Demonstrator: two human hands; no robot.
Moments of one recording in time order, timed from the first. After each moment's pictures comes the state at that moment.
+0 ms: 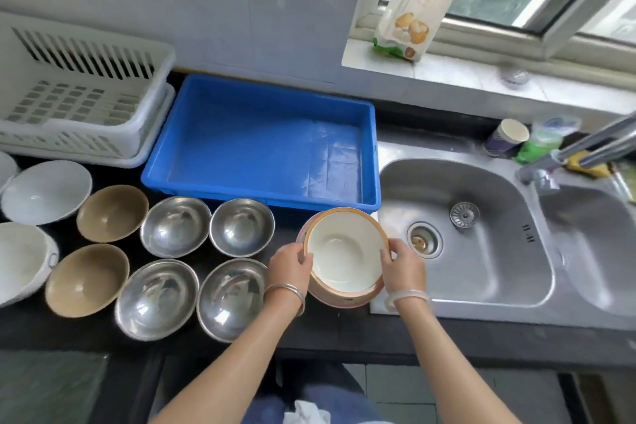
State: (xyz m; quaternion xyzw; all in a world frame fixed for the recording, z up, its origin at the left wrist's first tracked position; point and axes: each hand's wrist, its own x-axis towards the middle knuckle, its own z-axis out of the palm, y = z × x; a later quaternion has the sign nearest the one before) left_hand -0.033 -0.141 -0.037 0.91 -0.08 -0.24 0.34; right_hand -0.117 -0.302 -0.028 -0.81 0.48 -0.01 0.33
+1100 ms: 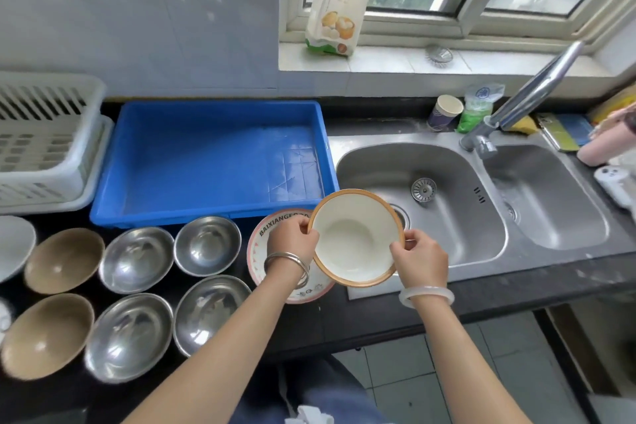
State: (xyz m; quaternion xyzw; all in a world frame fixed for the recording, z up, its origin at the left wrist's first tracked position) left_hand -0.028 -0.192 0.027 0.86 -0.16 -0.26 0.40; right_hand -0.170 -0.314 0.032 -0.75 0.57 -0.13 0.31
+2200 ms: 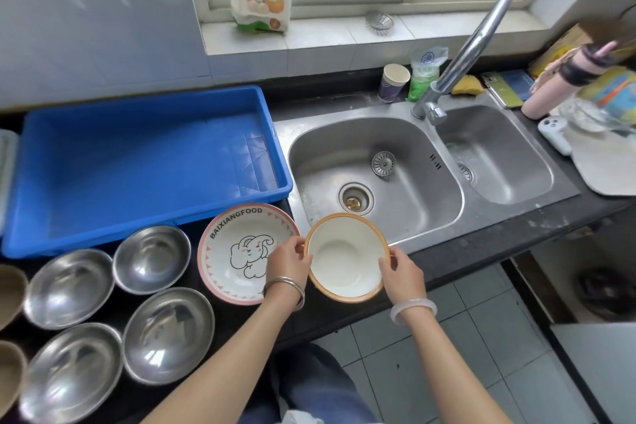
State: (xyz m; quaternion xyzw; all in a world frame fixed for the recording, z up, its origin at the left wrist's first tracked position) left_hand -0.090 -0.225 -0.029 0.86 -0.20 -0.32 0.36; right_hand -0.247 -0.327 -0.030 -0.69 0.61 -0.07 0.38
